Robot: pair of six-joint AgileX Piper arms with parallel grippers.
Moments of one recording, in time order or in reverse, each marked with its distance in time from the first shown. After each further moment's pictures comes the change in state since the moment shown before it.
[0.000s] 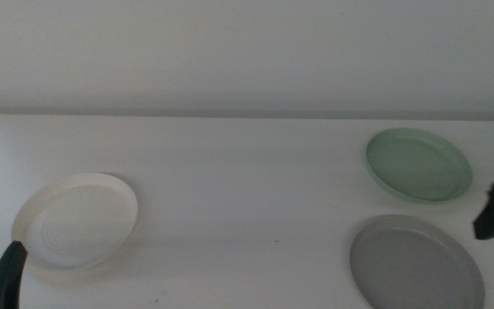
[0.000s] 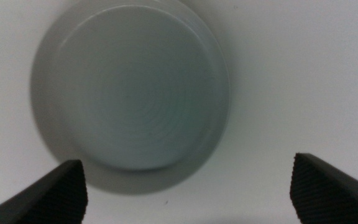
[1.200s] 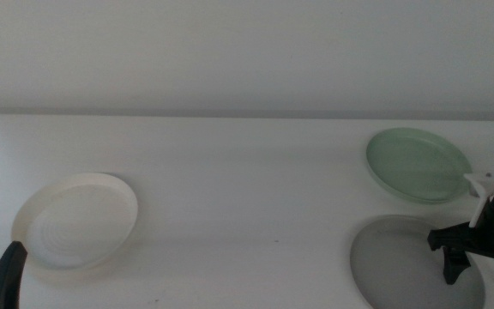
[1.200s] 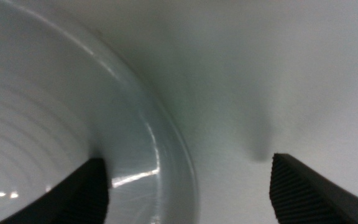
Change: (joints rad) left arm 0.000 0.000 0.000 0.000 0.000 0.000; right arm 0.000 0.593 -0.025 -0.154 -0.170 0.064
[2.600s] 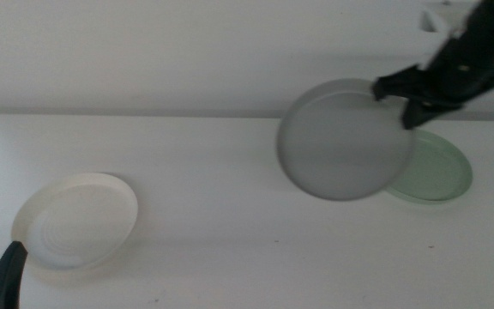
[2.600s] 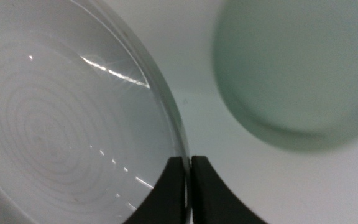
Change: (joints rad) left arm 0.000 0.000 0.000 0.000 0.000 0.000; right arm 0.236 -0.016 -0.689 0.086 0.266 -0.060
